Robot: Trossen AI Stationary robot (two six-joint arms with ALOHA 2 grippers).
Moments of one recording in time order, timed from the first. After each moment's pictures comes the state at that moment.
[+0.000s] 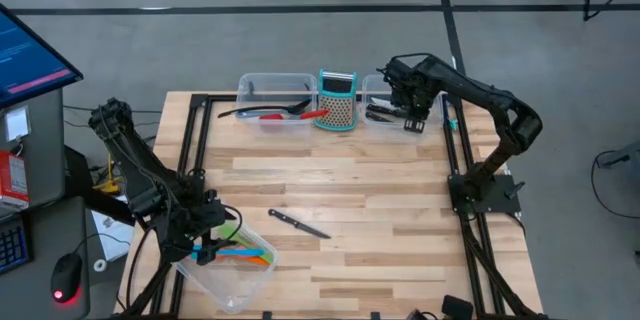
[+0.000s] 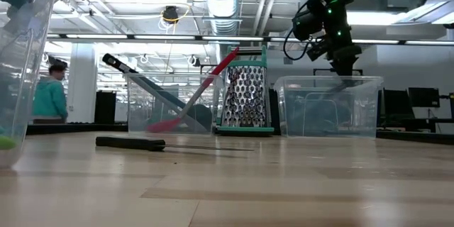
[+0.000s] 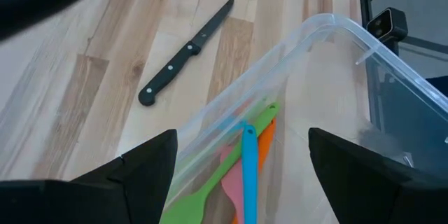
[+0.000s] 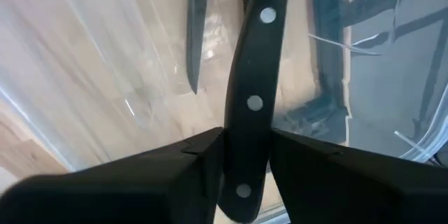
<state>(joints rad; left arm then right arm) -0.97 1.03 0.84 -0.85 -0.60 -1.04 -0.74 1.62 1.36 -1.33 0.33 -0.42</state>
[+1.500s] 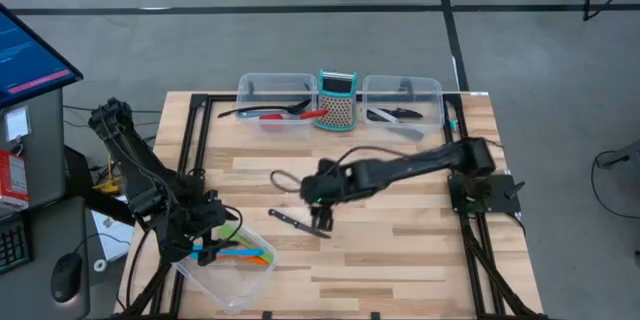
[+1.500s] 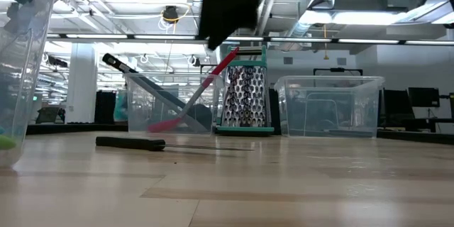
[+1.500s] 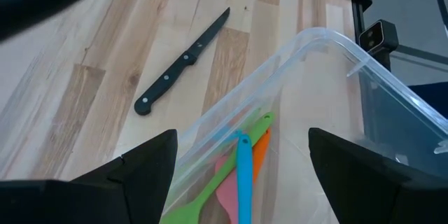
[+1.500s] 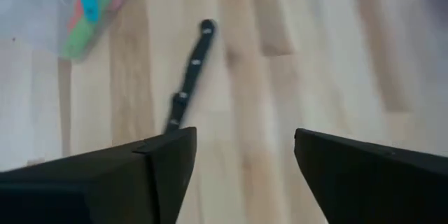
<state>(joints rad) -0.97 1.03 0.84 -0.82 -0.62 -1.03 0.18 1.96 1.72 -0.79 0.20 0.24</state>
